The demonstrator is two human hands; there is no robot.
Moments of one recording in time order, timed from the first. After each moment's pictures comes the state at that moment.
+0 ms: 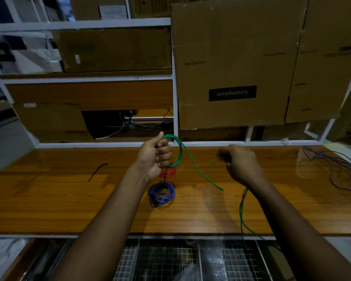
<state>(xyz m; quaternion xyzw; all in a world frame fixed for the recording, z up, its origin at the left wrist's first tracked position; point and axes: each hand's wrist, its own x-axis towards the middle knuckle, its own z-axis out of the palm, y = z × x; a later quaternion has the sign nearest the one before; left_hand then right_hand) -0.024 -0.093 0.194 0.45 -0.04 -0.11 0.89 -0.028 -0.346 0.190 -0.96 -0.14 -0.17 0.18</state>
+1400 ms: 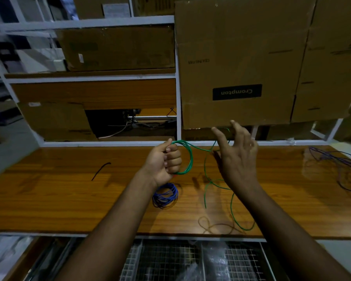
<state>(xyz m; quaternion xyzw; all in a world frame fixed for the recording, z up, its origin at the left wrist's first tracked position) -0.029 -0.106 0.185 0.38 -0.02 -0.18 0.91 -0.021 -0.318 0.175 -0.92 -0.09 -0.38 0.08</state>
